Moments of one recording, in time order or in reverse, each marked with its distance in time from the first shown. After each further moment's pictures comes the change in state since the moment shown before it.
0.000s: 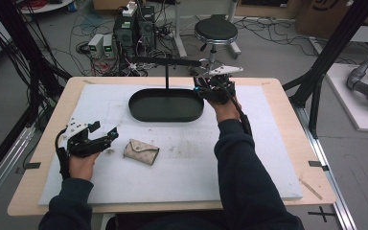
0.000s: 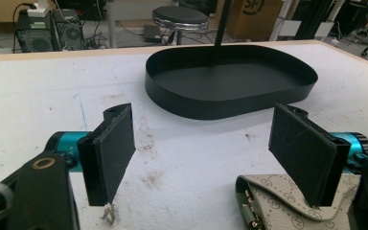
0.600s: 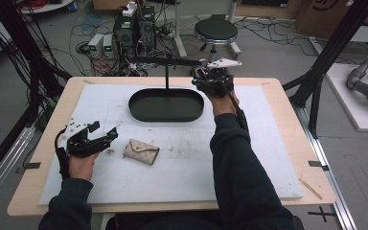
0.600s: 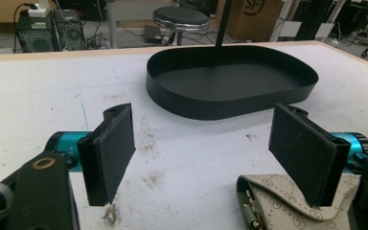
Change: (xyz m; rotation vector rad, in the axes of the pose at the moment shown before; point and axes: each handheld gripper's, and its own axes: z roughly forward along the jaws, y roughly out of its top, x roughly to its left) left arm 0.001 0.000 0.000 -0.001 0.001 -0.003; right arm -0.002 0.021 -0.001 -0.073 -0.042 0.022
